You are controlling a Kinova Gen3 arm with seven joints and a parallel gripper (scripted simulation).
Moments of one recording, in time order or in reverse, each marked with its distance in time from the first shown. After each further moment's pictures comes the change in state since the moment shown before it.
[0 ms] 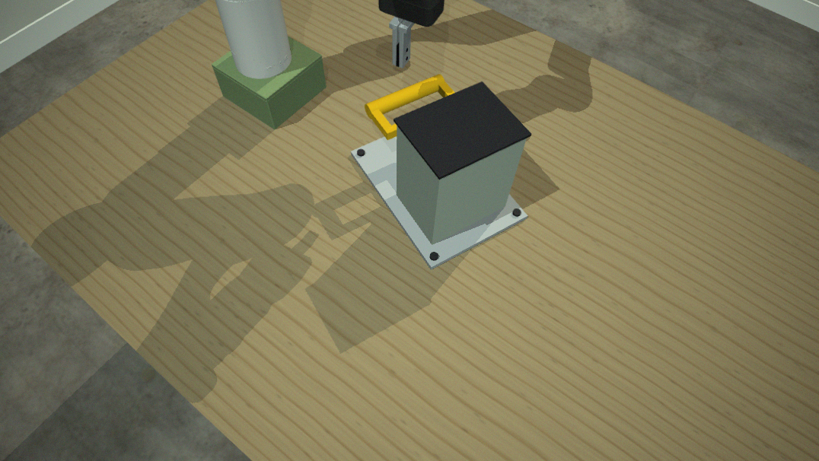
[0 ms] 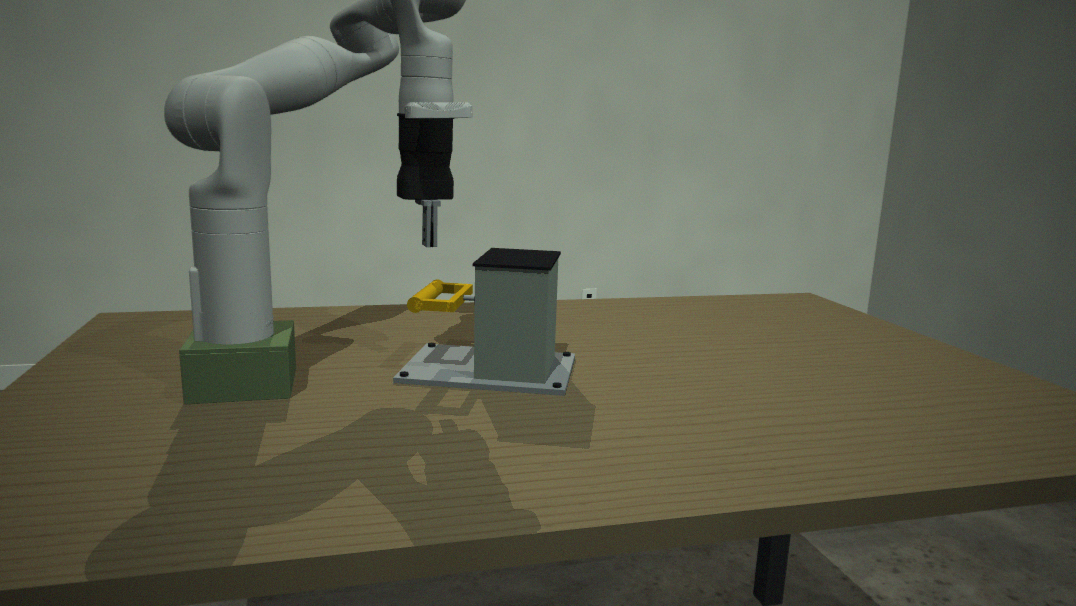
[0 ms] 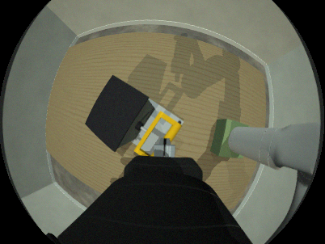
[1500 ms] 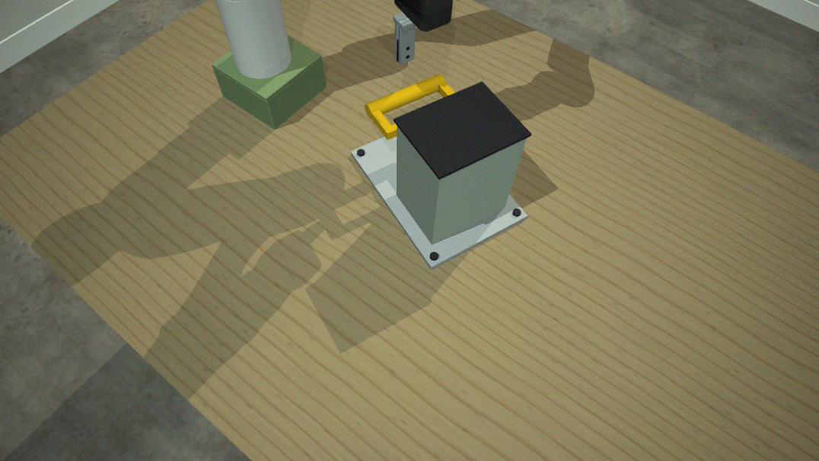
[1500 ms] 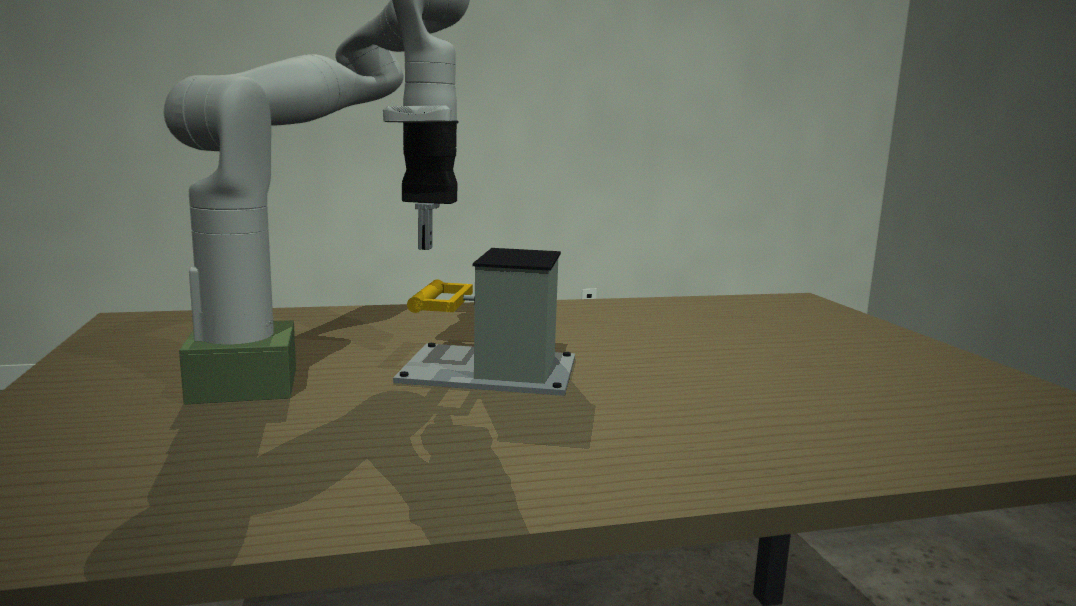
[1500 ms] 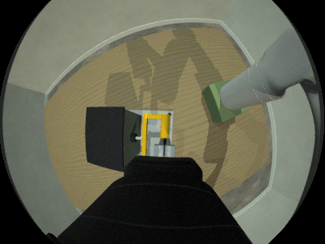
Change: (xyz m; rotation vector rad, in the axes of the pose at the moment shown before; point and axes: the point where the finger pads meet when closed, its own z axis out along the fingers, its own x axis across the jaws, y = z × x) arm 0.002 0.014 0.006 0.016 -0.011 0.547
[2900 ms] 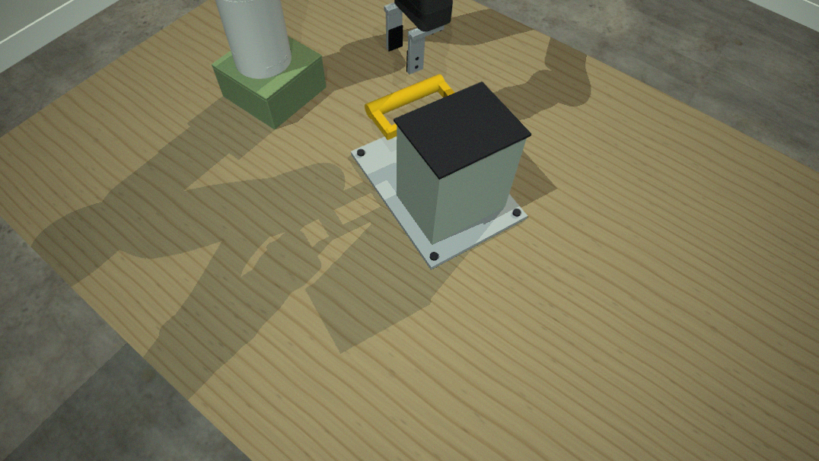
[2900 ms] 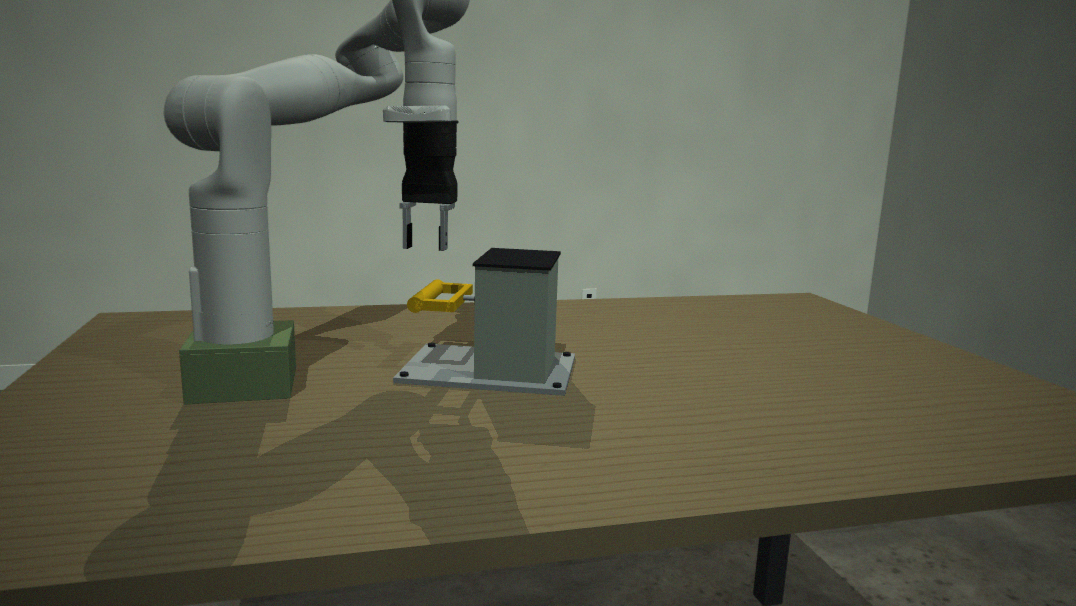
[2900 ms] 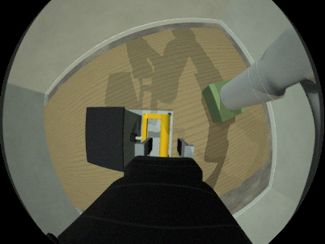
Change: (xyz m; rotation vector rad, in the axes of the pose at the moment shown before) arm 0.000 0.000 0.000 0.000 0.000 0.002
